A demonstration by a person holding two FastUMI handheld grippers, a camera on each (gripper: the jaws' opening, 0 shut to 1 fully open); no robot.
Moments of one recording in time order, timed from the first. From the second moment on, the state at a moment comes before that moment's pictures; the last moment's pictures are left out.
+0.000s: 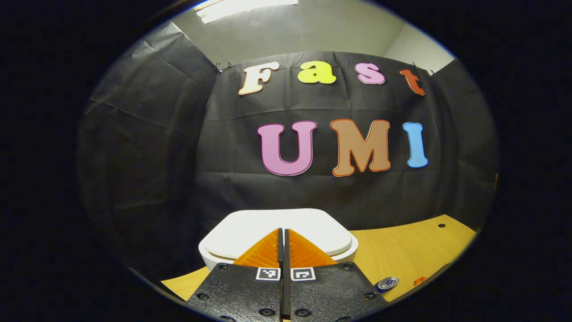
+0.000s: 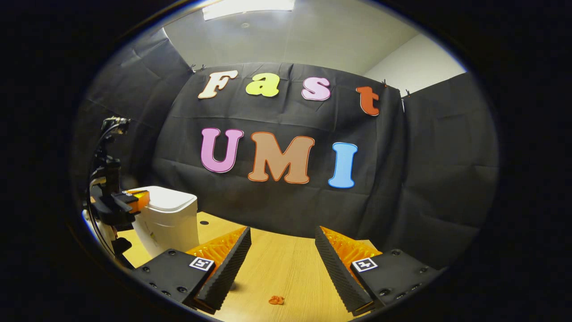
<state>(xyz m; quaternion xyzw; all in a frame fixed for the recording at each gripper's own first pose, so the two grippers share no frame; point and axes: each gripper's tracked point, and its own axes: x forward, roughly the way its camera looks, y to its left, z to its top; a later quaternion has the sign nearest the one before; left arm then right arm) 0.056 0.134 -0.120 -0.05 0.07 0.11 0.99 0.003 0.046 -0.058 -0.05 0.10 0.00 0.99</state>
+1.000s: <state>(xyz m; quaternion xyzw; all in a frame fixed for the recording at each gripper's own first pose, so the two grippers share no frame) 0.020 0.107 -0.014 -0.04 -0.01 0.09 0.99 0.020 0.037 -0.214 0.01 0.27 0.08 0.96</state>
